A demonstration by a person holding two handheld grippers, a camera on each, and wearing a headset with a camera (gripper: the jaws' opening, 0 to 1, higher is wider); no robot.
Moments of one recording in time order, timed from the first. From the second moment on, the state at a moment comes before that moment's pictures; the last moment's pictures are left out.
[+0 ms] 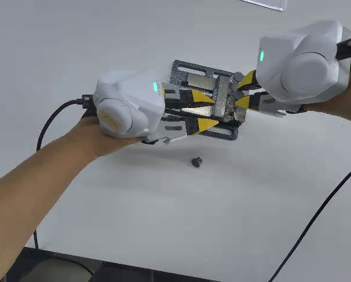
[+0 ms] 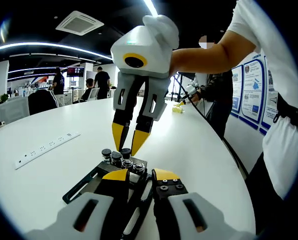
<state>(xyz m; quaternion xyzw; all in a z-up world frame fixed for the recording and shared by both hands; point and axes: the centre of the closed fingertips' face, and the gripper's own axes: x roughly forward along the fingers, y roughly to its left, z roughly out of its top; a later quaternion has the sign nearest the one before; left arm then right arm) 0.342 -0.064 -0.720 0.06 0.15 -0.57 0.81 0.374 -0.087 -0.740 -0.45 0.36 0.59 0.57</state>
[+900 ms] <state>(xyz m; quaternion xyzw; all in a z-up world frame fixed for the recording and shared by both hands) 0.345 -0.057 -0.722 0.06 0.15 -0.56 0.81 0.369 -0.087 -0.750 -0.52 0.30 0.61 0.51</state>
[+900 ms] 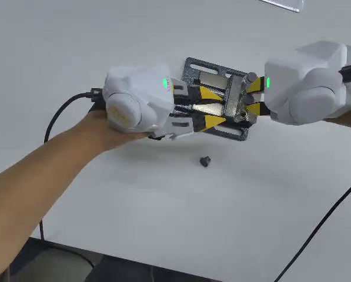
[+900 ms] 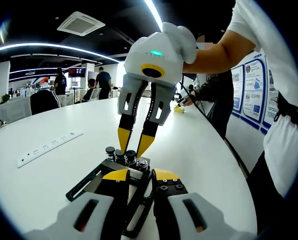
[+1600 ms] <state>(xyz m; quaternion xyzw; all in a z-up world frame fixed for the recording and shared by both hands) 0.344 -0.053 -0.724 0.06 0.14 -0.56 0.82 0.369 -0.084 -0.753 -0.55 0.28 0.62 0.49</state>
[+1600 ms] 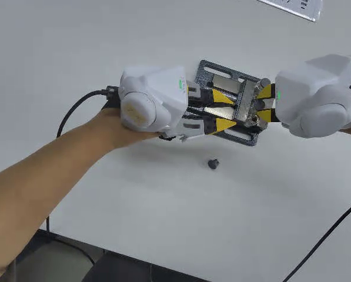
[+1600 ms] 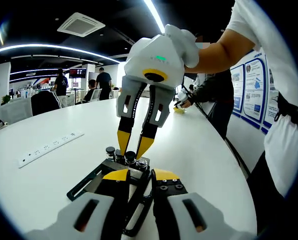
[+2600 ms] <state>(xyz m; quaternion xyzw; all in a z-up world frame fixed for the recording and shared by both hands) 0.343 -0.054 -0.721 0.06 0.14 -0.56 0.82 0.365 -0.084 -0.733 -0.47 0.33 0.61 0.54</state>
